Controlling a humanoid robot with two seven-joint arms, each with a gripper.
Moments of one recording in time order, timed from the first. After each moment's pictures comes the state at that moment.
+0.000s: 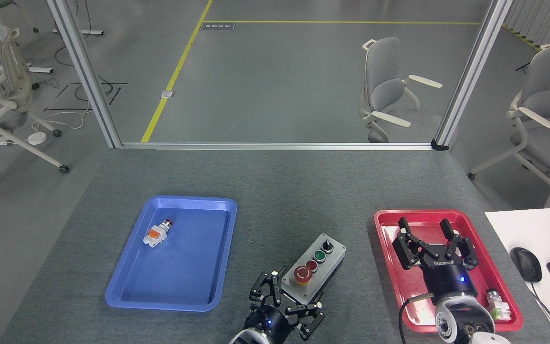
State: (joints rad) left arm -0.30 -0.04 -0.74 -1.08 -1.44 0.12 0.14; right arm -0.17 -0.07 -0.14 -1.39 1.29 -0.24 -0.05
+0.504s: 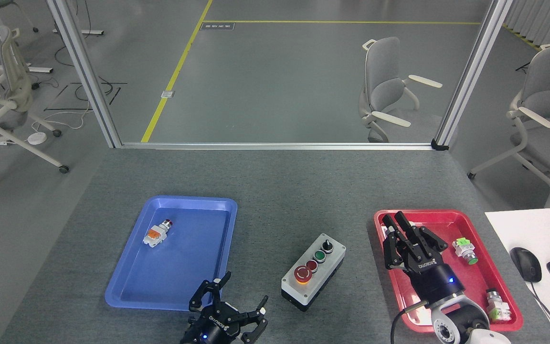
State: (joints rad) left arm -0.09 0.21 -0.55 -1.42 -1.43 0.03 0.14; right arm -0.18 -0.08 -0.14 -1.35 1.29 -0.59 -0.13
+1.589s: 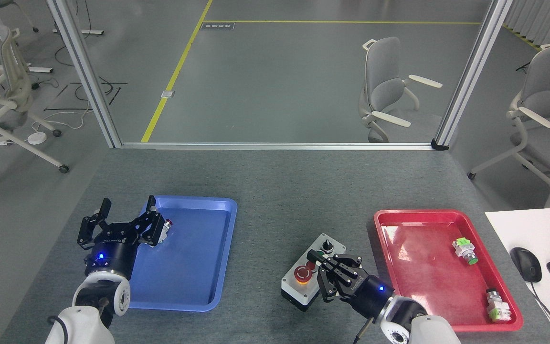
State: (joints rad) left arm -0.27 0.20 -0.05 -1.36 -1.24 0.05 0.14; right arm -0.31 -0.07 0.16 -1.03 1.37 -0.79 -0.16
